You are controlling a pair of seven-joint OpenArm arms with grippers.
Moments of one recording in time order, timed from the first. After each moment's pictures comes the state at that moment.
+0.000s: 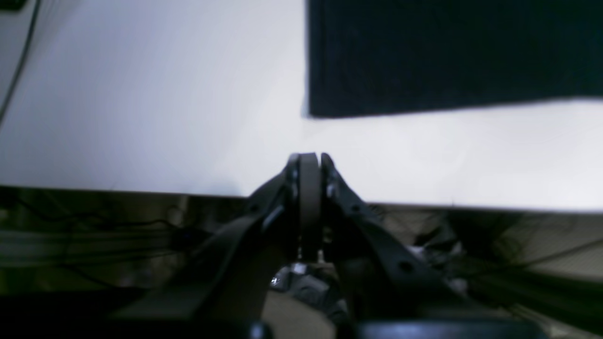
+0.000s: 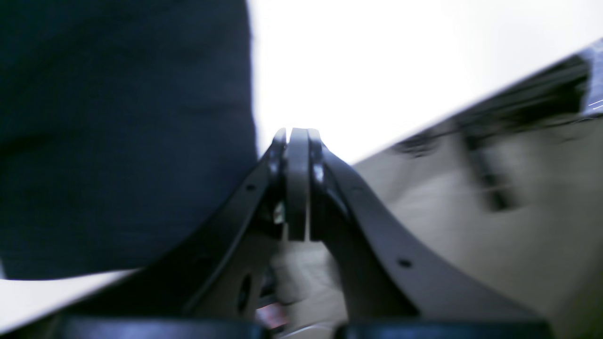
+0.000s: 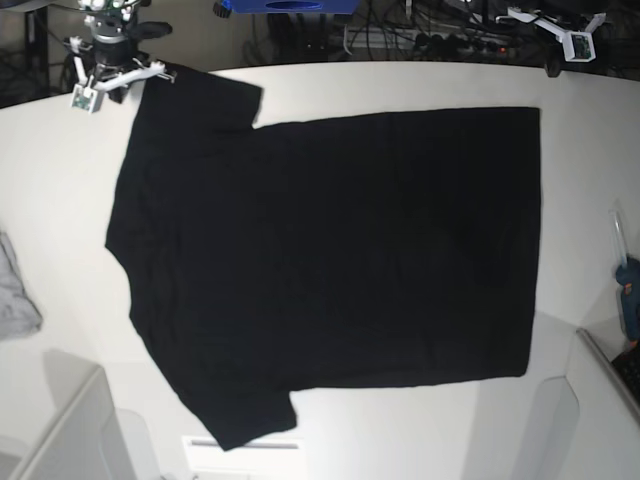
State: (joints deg) left arm 62.7 -14.9 -23.8 108.8 -21.9 -4.0 1.2; right arm -41.6 -5.6 23.1 113.6 11.0 0.9 -32.7
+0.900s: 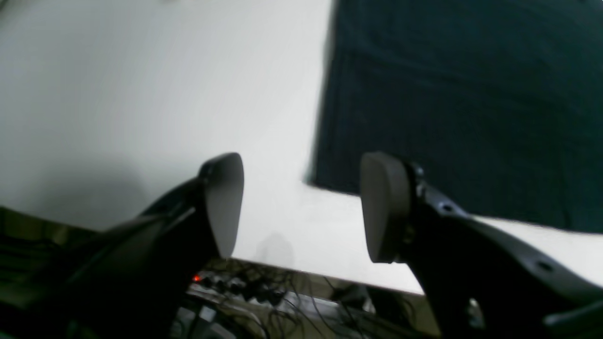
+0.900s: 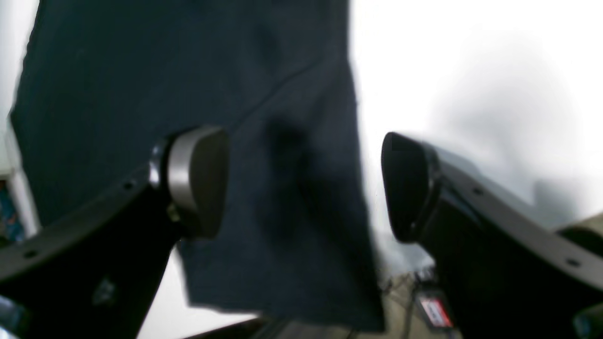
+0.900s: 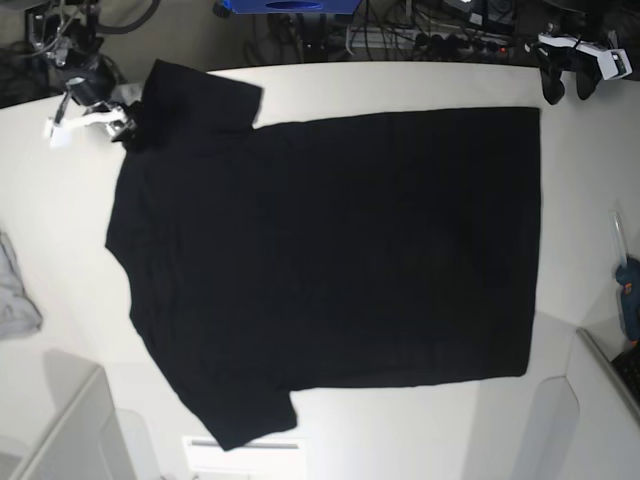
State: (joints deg) left arm 55.1 -15.6 -32.3 98.1 -39.8 -21.8 1.2; right arm -33.6 13.3 22.9 99.7 57.7 0.0 -38.4
